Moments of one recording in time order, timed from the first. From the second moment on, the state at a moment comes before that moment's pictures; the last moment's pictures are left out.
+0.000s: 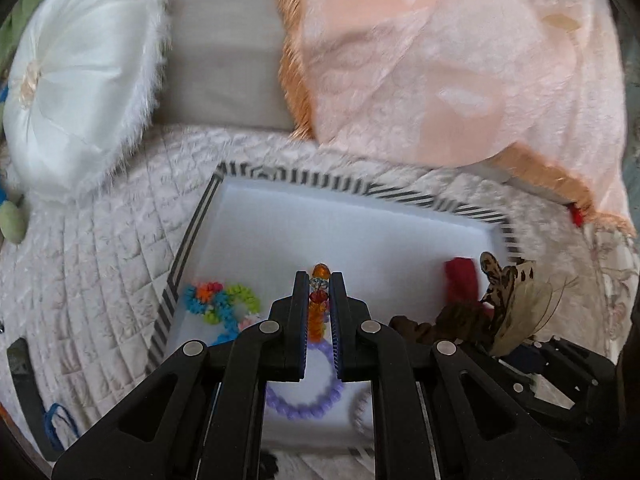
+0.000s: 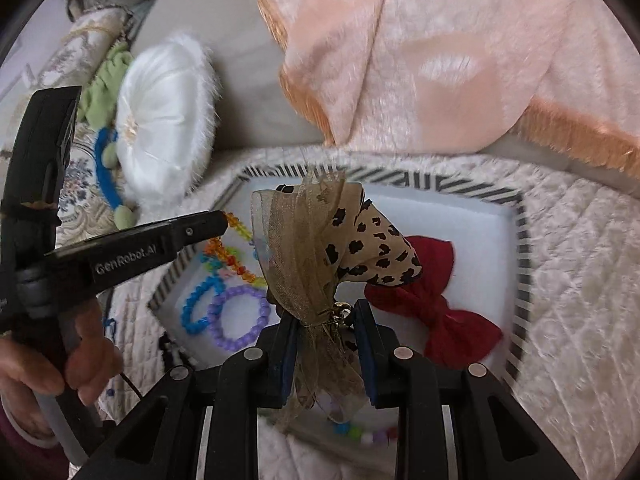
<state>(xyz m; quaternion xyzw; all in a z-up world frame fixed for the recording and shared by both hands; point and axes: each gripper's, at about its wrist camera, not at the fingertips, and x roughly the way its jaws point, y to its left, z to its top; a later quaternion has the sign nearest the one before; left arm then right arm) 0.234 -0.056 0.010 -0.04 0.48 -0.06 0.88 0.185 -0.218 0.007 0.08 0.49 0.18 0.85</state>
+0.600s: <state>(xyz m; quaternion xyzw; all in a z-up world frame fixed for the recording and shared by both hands) 0.225 -0.026 -0.011 -0.06 0.51 -0.03 0.86 0.187 -0.220 0.003 0.06 0.50 0.19 0.85</state>
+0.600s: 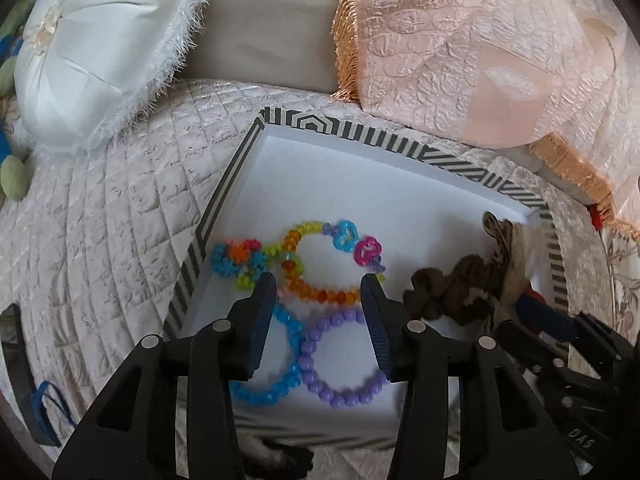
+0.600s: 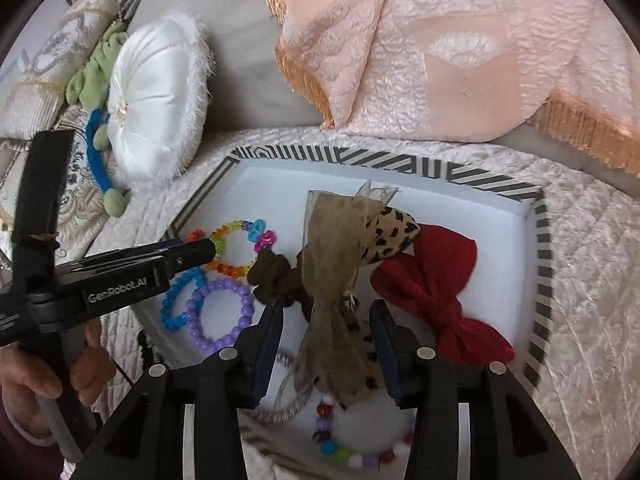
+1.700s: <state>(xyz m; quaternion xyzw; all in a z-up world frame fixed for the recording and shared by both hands) 0.044 -0.017 0.040 -0.02 0.41 0.03 0.91 0.028 -0.185 0.080 0.07 0.40 0.17 0.90</state>
